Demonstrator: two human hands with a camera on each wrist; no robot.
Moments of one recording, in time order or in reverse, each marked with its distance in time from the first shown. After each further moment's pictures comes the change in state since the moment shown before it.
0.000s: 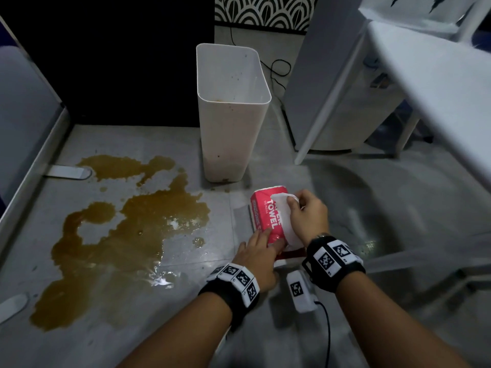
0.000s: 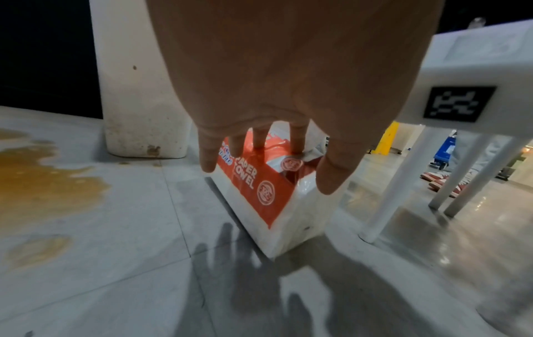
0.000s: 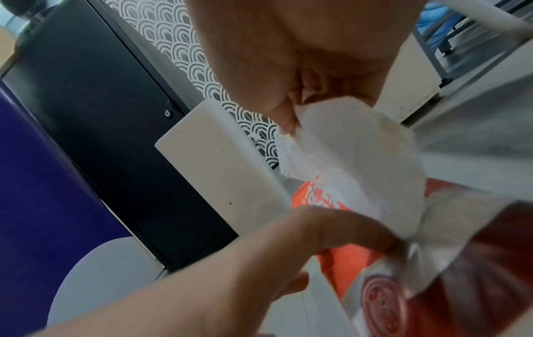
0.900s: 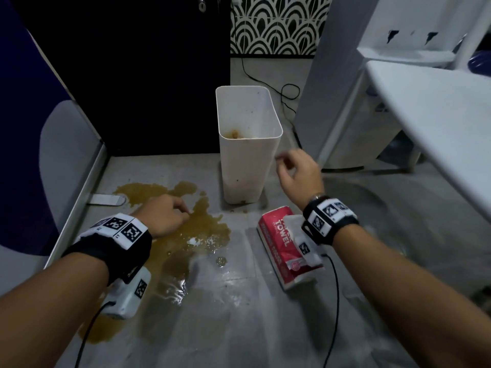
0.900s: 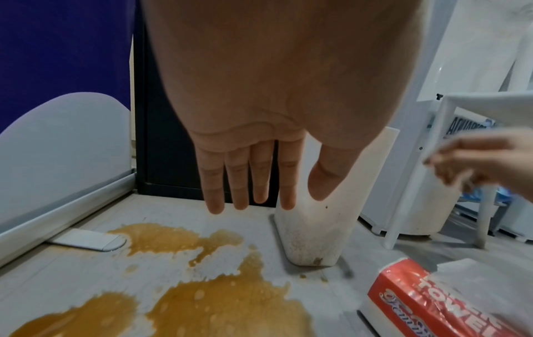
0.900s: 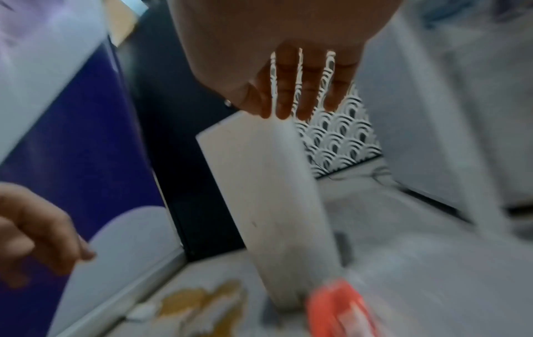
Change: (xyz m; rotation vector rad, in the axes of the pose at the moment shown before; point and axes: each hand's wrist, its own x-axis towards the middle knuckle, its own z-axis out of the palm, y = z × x) left_hand -0.108 -0.116 -0.215 -0.173 0.301 -0.503; right_hand 0.062 -0.119 -0.005 -0.017 0.148 -0.635
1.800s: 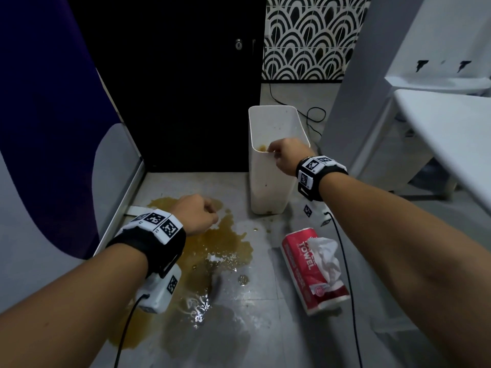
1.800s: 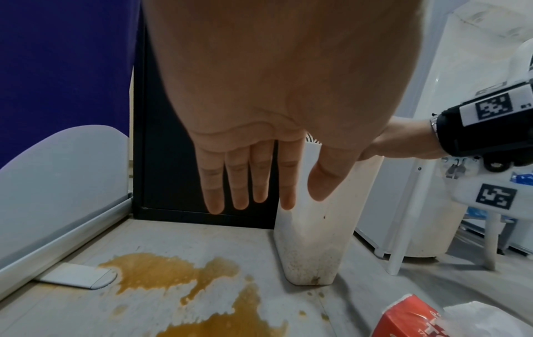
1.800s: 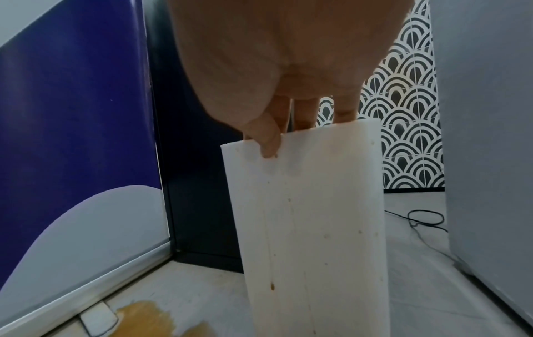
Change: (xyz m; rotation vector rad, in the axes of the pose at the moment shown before) left_hand -0.010 0.026 -0.032 0.036 0.080 0.016; right_hand 0.118 -0.052 0.030 -0.315 -0.571 0.014
